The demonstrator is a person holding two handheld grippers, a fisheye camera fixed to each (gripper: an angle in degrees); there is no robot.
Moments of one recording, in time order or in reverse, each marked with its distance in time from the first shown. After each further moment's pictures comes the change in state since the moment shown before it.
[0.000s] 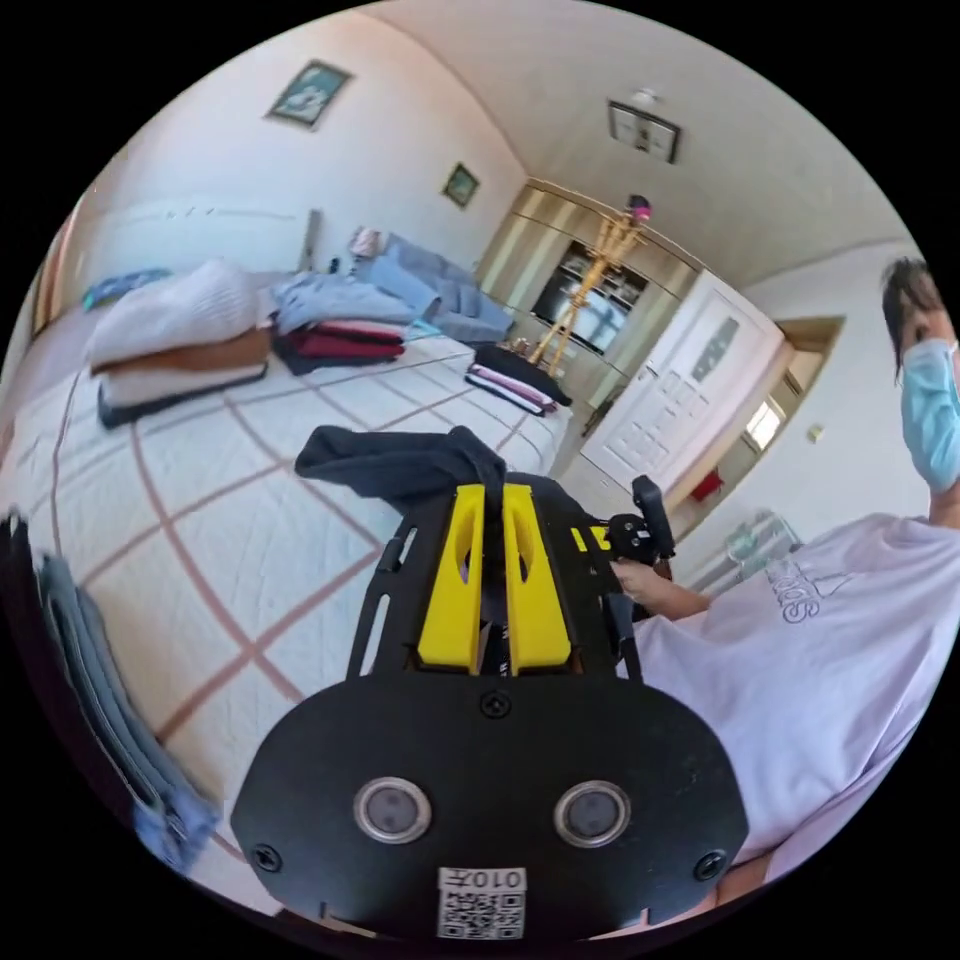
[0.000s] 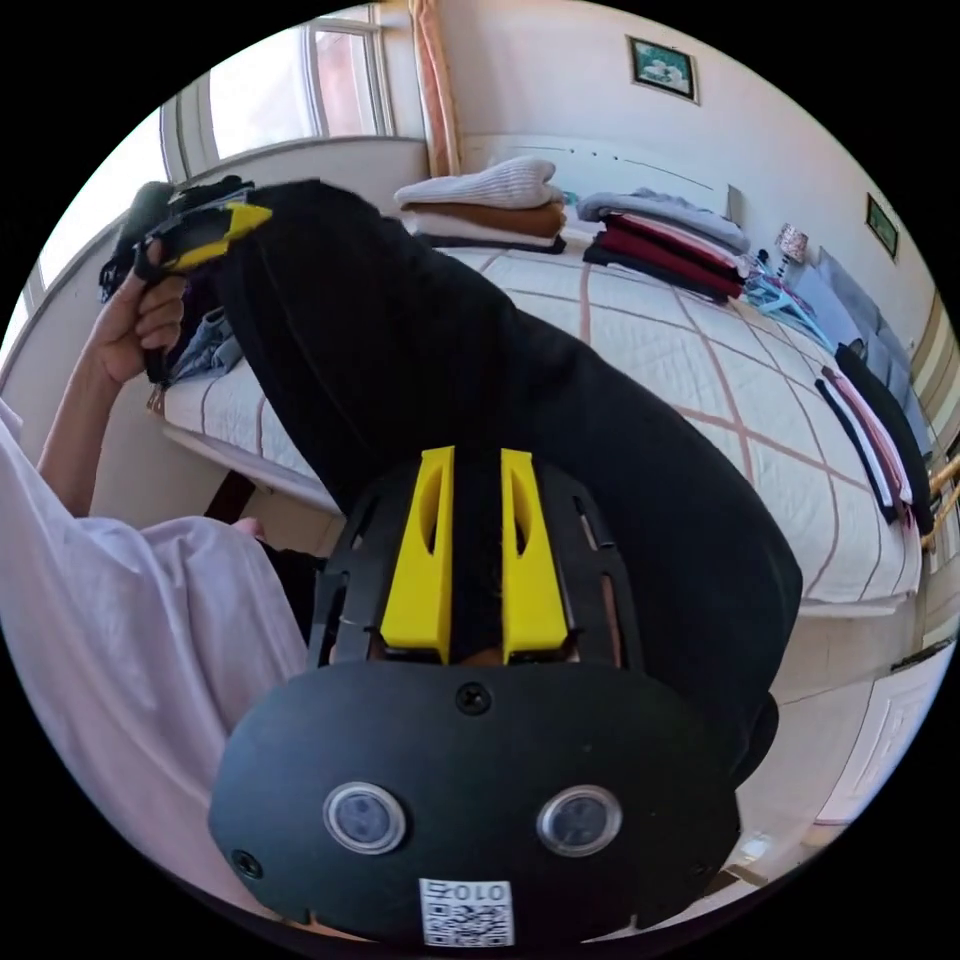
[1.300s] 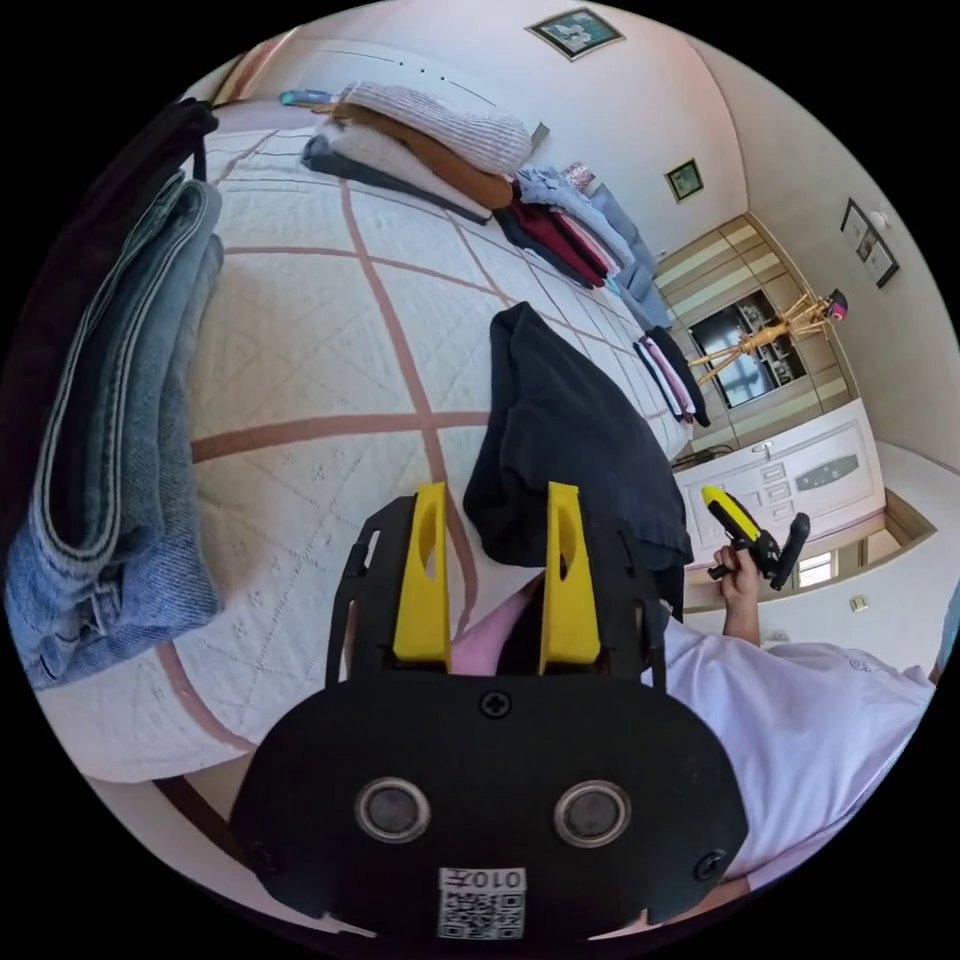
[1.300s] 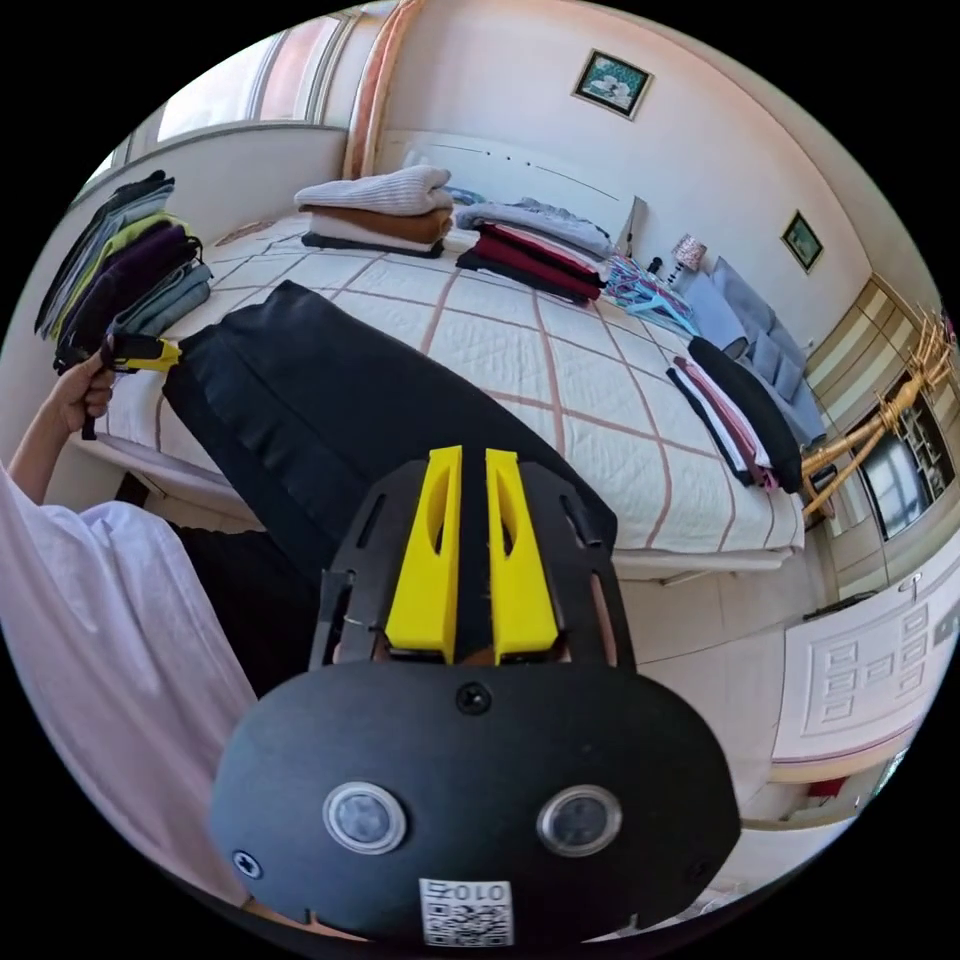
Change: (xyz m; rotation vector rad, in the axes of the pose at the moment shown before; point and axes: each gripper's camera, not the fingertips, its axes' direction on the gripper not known) left arm -0.196 0.188 0.002 -0.170 -0.165 -0.527; right arm 0.024 -0.004 -0.089 -0.002 0.335 0.051
